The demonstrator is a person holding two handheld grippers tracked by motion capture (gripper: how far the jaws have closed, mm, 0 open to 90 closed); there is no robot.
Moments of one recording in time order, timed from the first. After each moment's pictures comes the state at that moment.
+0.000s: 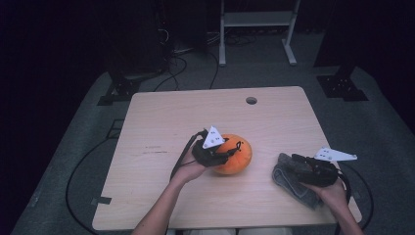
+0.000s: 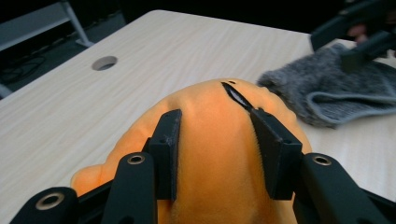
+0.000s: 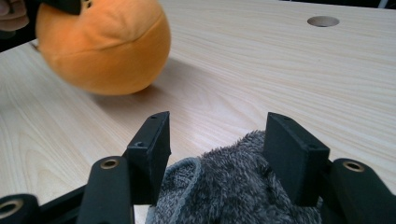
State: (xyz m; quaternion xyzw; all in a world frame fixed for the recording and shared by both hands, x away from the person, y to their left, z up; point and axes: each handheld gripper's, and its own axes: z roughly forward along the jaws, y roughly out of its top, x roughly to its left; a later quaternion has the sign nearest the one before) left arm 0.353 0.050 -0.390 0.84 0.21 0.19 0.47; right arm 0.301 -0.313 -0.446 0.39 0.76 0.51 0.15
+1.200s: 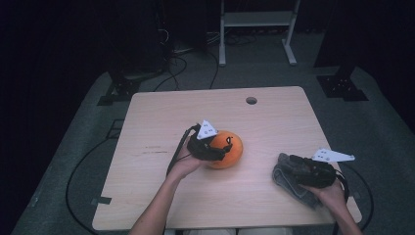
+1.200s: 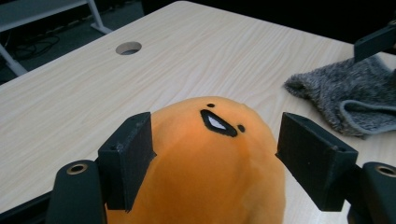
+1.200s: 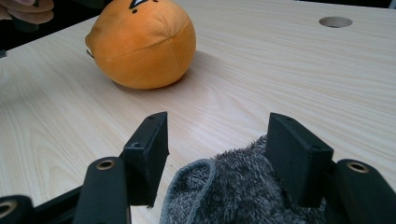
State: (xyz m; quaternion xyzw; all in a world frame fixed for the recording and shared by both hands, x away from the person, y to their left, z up) left arm 0.369 0.065 -0.392 0.82 0.26 0.18 0.47; right arm 0.298 -0.306 -0.444 0.37 0.76 0.51 0.15
